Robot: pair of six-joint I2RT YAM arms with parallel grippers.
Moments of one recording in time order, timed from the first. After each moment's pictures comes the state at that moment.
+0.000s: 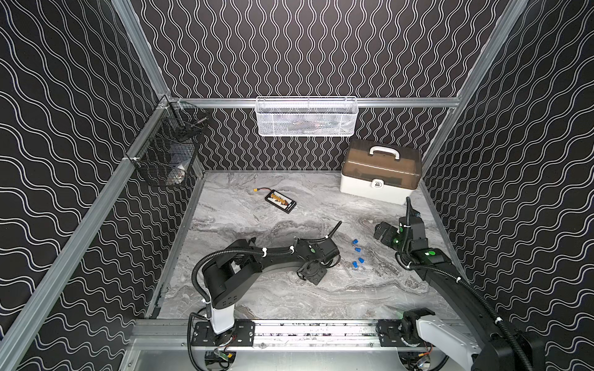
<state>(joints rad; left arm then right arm) -0.95 1.83 1.12 -0.65 -0.11 -0.31 0.20 0.99 0.63 -0.36 0.17 0.61</state>
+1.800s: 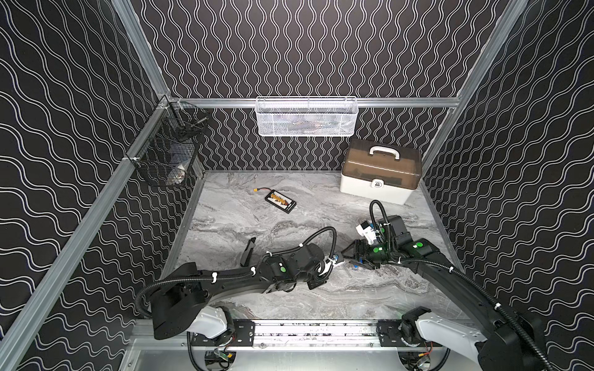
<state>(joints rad) -1.01 1.40 0.78 -0.11 0.00 0.21 0.41 1.10 0.76 -0.63 -0.68 0.68</state>
